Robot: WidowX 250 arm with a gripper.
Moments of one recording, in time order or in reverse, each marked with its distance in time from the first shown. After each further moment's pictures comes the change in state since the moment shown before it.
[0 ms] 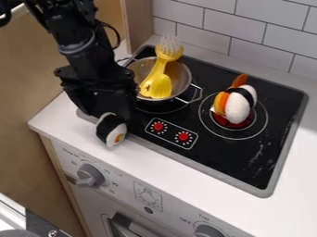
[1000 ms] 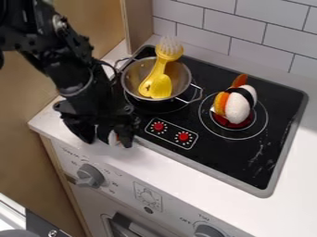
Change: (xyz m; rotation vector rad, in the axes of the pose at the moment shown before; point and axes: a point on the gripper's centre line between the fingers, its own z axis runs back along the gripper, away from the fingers) arm -0.028 0.000 -0.022 0.005 -0.054 0.028
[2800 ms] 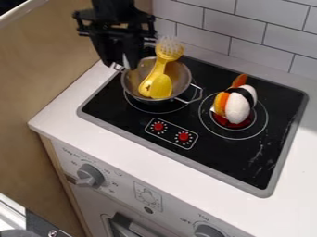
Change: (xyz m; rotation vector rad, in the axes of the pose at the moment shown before) arm 0.089 -0.014 0.045 0.056 0.103 -0.064
